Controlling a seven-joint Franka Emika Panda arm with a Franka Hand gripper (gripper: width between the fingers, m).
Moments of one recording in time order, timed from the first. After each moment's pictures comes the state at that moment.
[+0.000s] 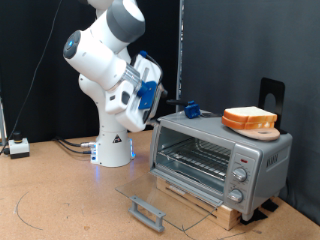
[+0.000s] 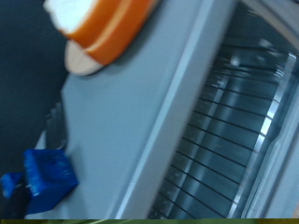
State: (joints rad) arm -0.05 -0.27 -0.26 -2.40 0.81 1.66 -0.51
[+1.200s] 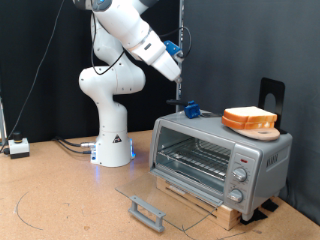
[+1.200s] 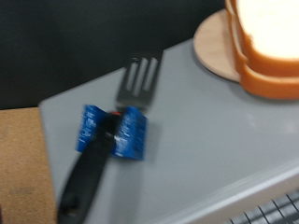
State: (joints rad) arm 0.01 -0.61 -0.17 -2.49 0.69 1.59 -0.97
